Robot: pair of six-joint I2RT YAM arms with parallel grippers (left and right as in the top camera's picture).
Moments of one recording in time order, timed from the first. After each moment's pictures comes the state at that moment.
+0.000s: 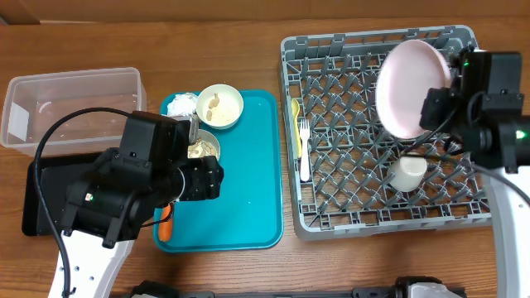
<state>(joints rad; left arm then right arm) -0.30 1.12 1.32 -1.27 0.19 -0.38 -0.02 1.34 1.54 -1.12 0.16 0.15</state>
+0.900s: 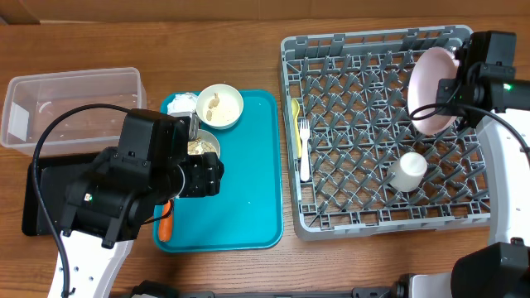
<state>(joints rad) -0.30 1.12 1.32 -1.23 0.18 -0.36 -0.16 1.59 1.50 -0.96 0.23 -0.06</state>
